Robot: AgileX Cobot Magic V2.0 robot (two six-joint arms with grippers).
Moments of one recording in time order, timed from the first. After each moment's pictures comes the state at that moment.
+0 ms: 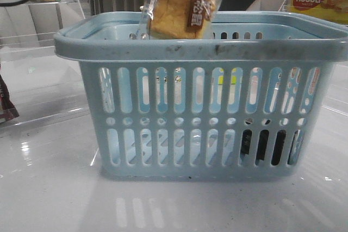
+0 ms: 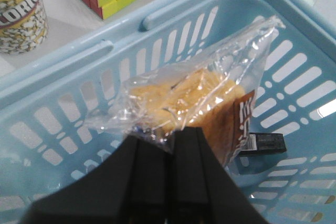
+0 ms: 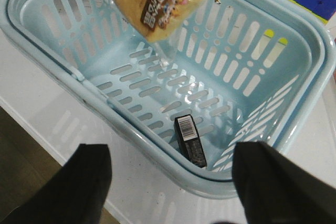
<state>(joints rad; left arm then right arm) -0.58 1.65 -1.48 -0.37 0.71 0.31 0.44 0.86 -0.90 0.17 0.74 -0.25</state>
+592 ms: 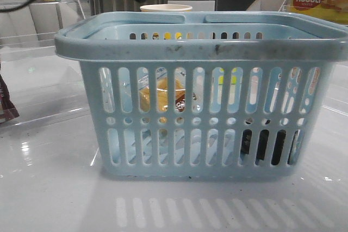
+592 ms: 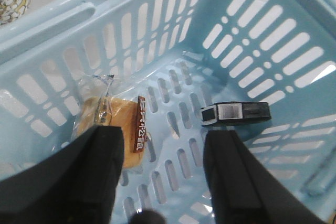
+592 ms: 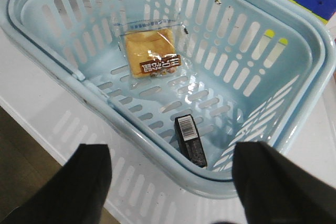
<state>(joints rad) -0.58 1.59 -1.48 -0.37 0.82 0.31 0.44 0.86 -0.90 0.17 0.74 -0.25</state>
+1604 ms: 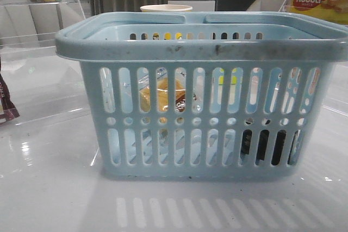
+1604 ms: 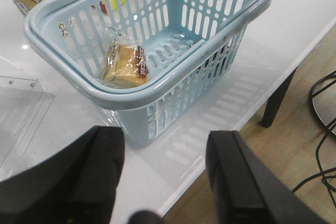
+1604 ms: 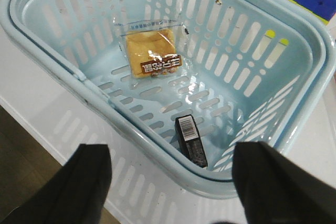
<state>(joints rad) -0.58 0.64 -0.82 -0.28 0.84 0.39 0.44 0.86 -0.90 0.17 0.74 -0.25</state>
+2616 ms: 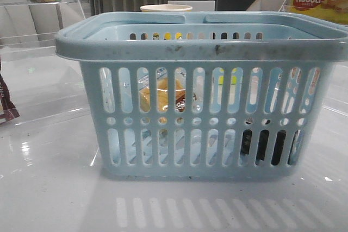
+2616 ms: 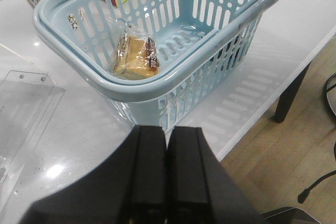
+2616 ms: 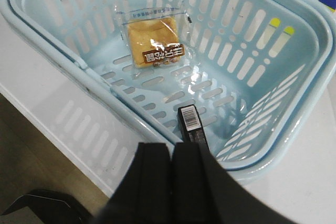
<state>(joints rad) -0.58 0.64 -0.78 -0.25 0.80 0.39 0.44 0.86 -0.90 0.17 0.77 -0.25</state>
